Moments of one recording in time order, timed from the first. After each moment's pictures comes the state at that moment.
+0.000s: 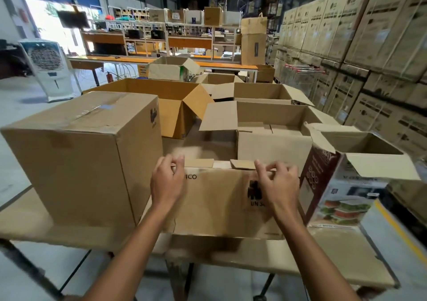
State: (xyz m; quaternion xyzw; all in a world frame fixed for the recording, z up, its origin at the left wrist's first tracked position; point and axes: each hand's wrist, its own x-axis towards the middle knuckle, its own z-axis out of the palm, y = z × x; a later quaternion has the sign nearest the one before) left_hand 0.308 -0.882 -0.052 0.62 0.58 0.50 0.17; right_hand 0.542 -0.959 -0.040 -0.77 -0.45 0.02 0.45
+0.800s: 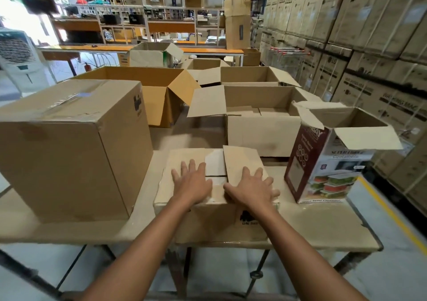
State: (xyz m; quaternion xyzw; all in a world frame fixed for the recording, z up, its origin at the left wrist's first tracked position) left_hand 0.365 -0.876 -0.108 0.80 0.59 0.05 0.11; right_hand 0.504 -0.953 -0.082 -0.87 -0.46 0.14 0.08
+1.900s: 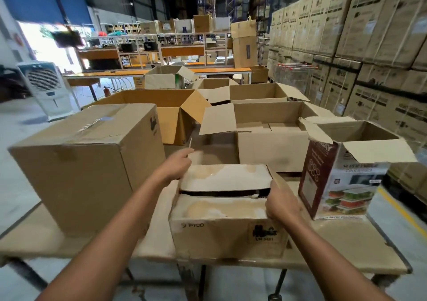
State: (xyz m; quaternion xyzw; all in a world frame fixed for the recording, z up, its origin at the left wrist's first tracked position) left_hand 0.305 -0.837 -0.001 0.76 0.52 0.20 0.34; right_hand 0.560 -0.956 -0.103 -0.87 -0.46 0.07 0.15
